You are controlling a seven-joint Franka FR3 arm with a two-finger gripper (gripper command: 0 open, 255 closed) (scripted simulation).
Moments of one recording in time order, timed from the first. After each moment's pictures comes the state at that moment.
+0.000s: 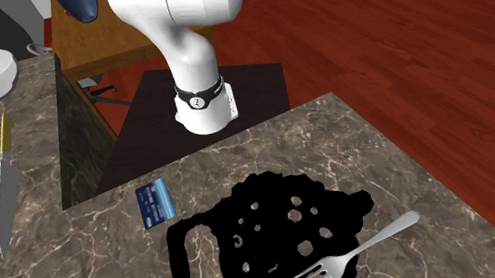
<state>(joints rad) -0.09 -0.84 -0.72 -2.38 -0.57 1.70 -0.50</state>
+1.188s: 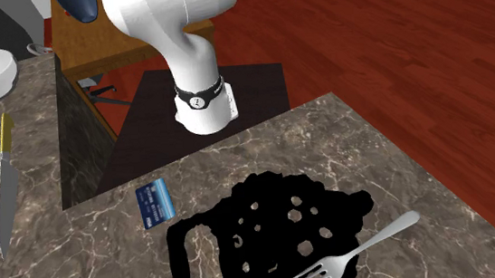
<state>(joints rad) 0.48 -0.45 -1.54 -1.79 -0.50 1.80 -0.90</state>
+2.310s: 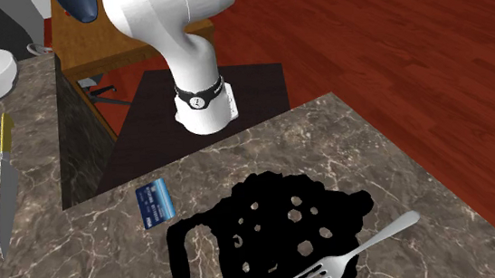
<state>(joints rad) 0.55 -0.50 -1.67 -1.93 -0.59 1.98 -0.85</state>
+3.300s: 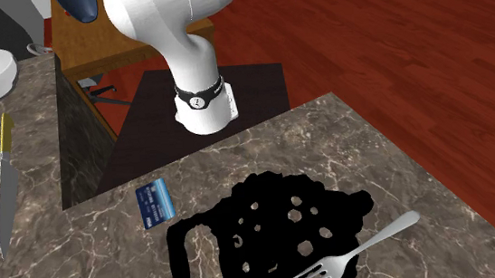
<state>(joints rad) 0.65 -0.56 -1.82 -2.01 -0.68 2.12 -0.78</state>
